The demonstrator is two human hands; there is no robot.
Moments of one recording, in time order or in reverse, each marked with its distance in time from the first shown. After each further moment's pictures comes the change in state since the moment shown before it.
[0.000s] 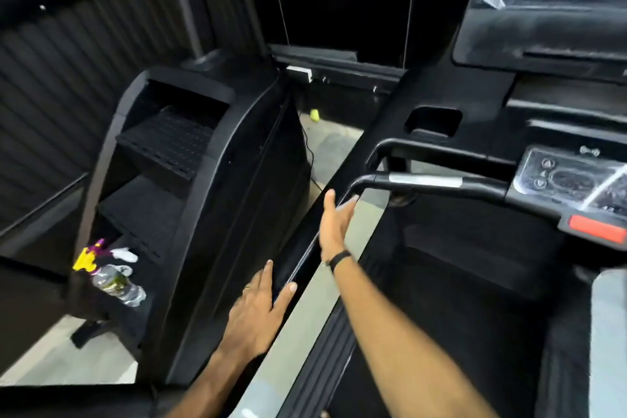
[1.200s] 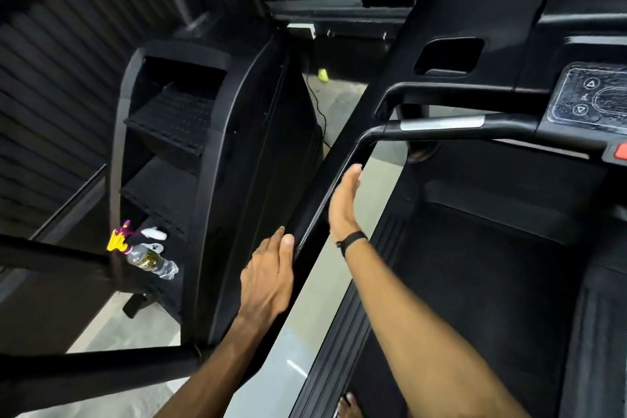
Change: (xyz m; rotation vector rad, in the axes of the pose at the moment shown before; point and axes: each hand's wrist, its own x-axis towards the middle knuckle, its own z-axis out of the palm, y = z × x) left_hand -0.003 0.006 0.002 -0.060 0.245 0.022; right_hand -0.026 0.032 -0.005 0.174 -0.093 0.092
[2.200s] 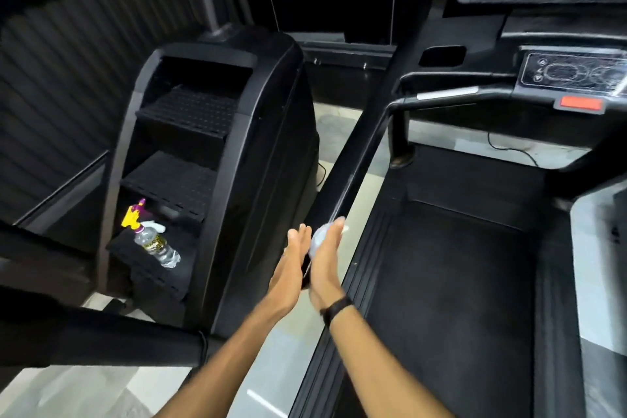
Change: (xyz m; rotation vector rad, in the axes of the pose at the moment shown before) left_hand -0.139 -0.105 -0.070 -0.786 -0.519 0.025; right_hand -0.228 0.170 0.059 0.082 -0.039 0.023
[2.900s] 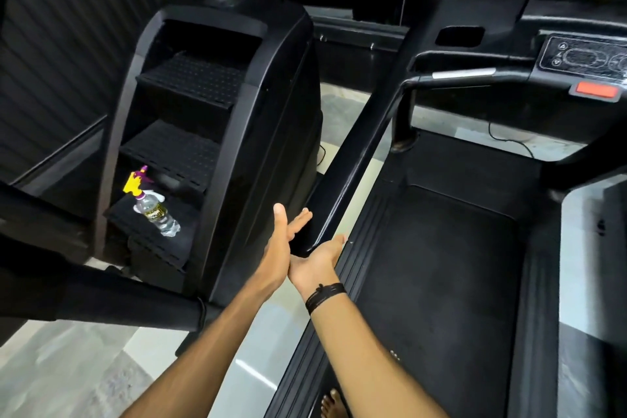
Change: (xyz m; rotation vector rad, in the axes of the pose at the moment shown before) left_hand -0.010 -0.039 -0.040 -0.074 0.125 -0.034; right_hand -0.053 0.000 0.028 0.702 0.261 0.575
